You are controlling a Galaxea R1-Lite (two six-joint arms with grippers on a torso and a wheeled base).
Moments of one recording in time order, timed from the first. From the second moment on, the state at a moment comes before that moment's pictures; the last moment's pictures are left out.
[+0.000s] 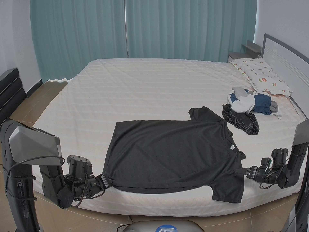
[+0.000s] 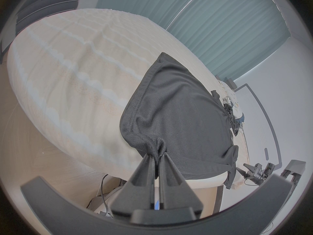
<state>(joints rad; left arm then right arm) -0.29 2.28 -0.36 -1.19 -0.13 -0.73 -0.20 2.31 -0.34 -1.20 0.51 0.33</state>
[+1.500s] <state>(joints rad) -0.28 2.26 -0.36 -1.19 -0.12 -0.72 -0.22 2.37 -0.16 -1.41 0.52 0.27</state>
